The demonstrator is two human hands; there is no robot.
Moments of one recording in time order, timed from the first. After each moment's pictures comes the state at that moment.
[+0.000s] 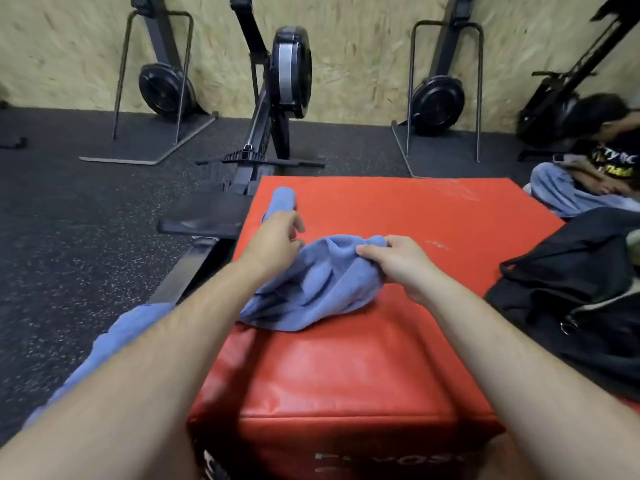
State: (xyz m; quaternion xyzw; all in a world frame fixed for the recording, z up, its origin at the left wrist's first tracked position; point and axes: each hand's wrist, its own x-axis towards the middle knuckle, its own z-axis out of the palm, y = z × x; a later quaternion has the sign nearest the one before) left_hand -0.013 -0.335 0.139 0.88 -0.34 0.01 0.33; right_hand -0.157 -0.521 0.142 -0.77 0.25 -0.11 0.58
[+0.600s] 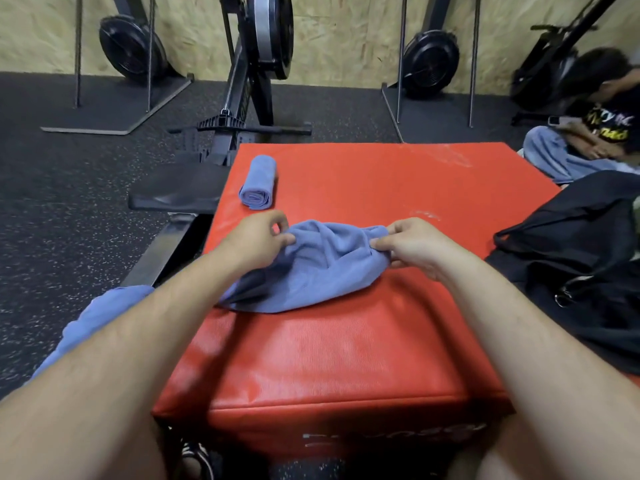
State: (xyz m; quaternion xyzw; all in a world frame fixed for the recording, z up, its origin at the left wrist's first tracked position) left_hand -0.020 -0.343 0.110 0.91 -0.31 -0.08 0.28; right_hand -0.171 -0.568 0.121 -0.80 0.30 -0.02 0.52
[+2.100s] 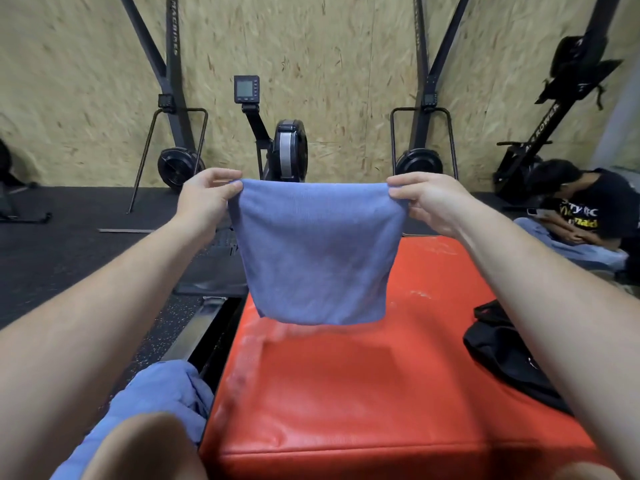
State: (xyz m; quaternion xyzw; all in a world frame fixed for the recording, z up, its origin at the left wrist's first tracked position) left_hand 0.004 -0.256 0.319 0.69 -0.20 0.06 0.69; right_hand -0.191 -0.566 0.338 -0.71 0.16 -0.25 0.64
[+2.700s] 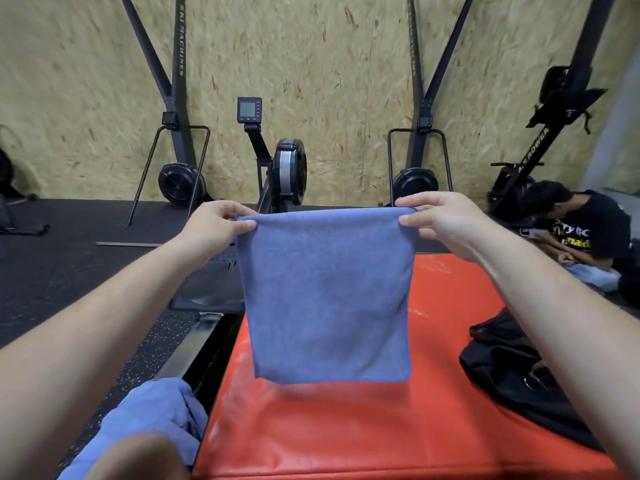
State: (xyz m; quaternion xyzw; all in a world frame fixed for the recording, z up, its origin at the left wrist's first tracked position) left_hand -0.015 -0.249 0.322 0.81 -0.26 0.05 0.53; right_hand -0.222 -0.571 0.347 -0.77 0.13 -0.24 0.58
